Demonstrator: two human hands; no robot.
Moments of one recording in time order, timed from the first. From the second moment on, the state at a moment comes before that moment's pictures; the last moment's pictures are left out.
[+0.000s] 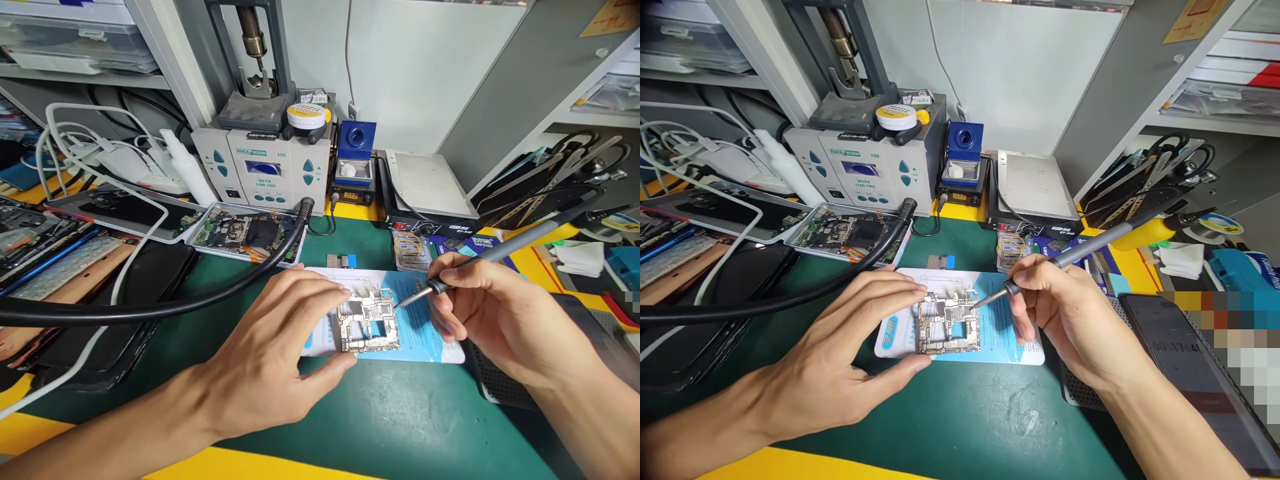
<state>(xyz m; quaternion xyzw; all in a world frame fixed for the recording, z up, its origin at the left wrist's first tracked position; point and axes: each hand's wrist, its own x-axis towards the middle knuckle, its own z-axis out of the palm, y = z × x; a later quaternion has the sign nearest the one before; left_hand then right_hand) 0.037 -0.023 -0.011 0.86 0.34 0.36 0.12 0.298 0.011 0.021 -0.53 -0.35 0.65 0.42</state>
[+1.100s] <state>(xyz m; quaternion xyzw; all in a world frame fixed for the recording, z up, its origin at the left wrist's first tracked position) 0.031 -0.026 -0.012 0.88 0.36 0.29 0.14 0.299 0.010 0.022 -0.52 -0.36 0.65 0.42</state>
